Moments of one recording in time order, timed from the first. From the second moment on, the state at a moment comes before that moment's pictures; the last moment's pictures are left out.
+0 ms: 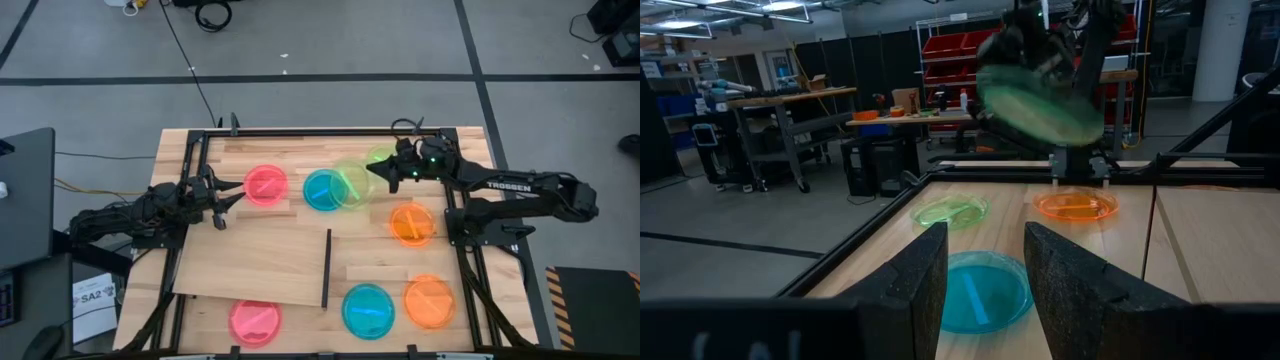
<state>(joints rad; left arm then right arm) 0.12 0.01 0.09 -0.01 -0.21 0.09 -0.46 0.96 0.47 0.29 -0.26 0.50</state>
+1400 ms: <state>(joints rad) 0.11 0.01 0.09 -0.02 -0.21 0.09 0.05 1.63 1.35 -0.18 -0.21 0.45</state>
